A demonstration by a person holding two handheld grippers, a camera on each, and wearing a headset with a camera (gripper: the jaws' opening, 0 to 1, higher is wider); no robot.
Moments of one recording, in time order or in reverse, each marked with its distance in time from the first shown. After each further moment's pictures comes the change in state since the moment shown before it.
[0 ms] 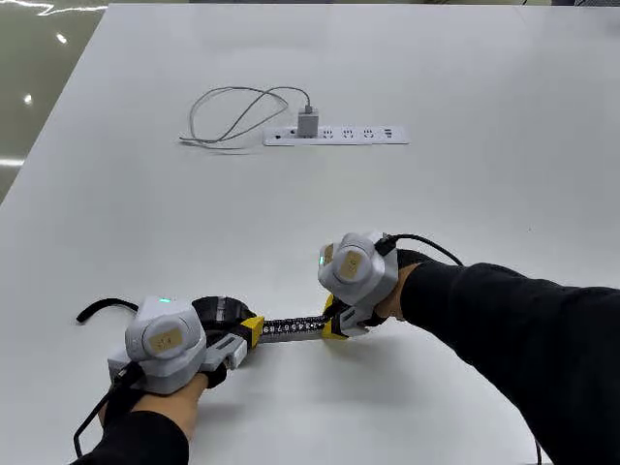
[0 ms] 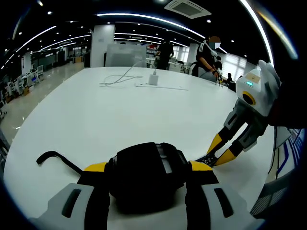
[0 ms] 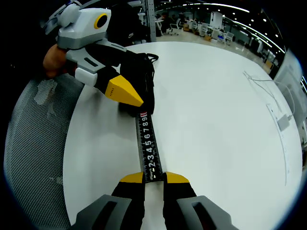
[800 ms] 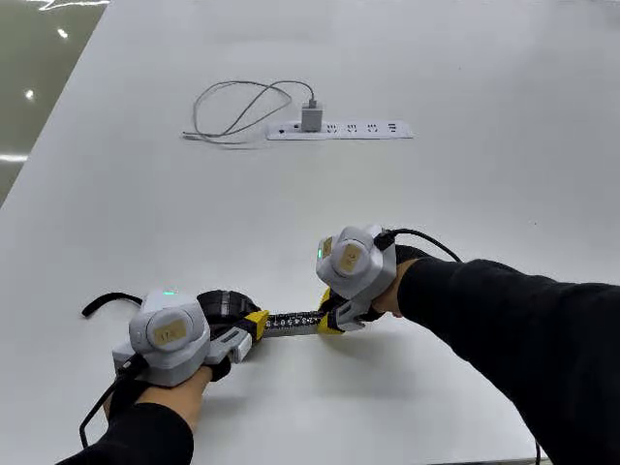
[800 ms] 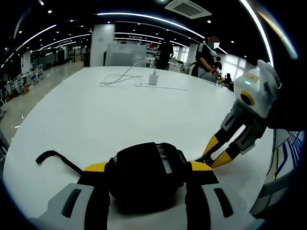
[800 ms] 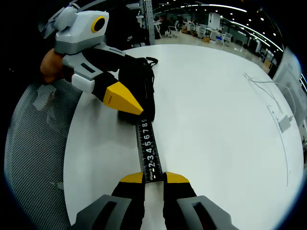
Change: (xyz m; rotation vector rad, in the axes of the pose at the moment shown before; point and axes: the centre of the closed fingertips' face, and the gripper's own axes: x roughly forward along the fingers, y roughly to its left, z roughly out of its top) left arm 0.000 0.000 0.000 -0.008 0.003 -0.008; right arm 0.005 0.002 0.011 0.015 -0.027 0.002
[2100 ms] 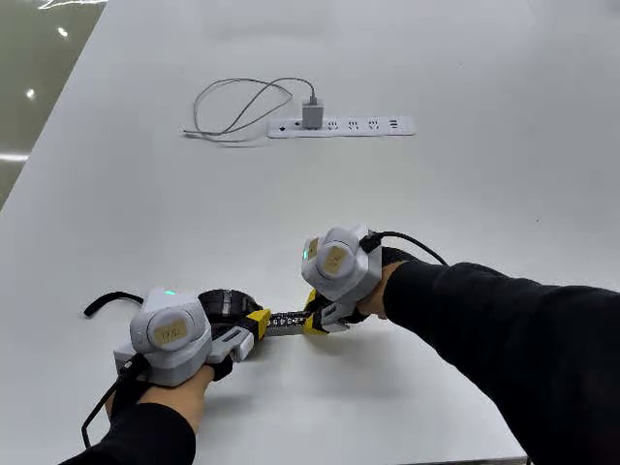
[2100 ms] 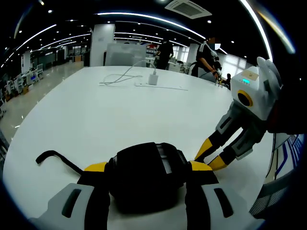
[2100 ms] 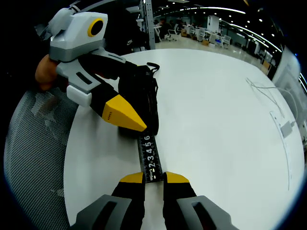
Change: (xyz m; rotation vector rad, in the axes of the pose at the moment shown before) left arm -0.001 0.000 -0.001 -0.002 0.001 -0.001; right arm 0.012 0.005 0.020 0.003 -0.038 -0.001
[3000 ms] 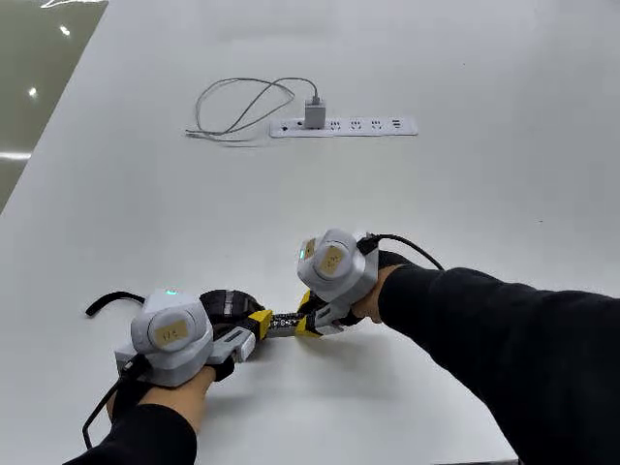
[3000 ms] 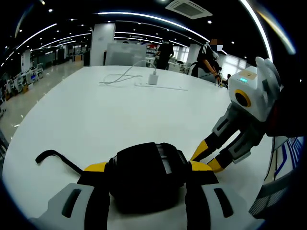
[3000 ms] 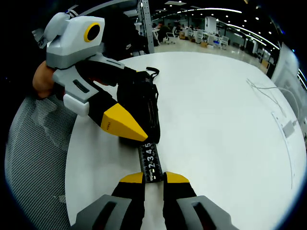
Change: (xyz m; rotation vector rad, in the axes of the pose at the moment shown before) left arm 0.000 0.001 0.000 -0.008 0.002 -0.005; right arm 0.007 0.003 0.011 0.026 -0.036 0.012
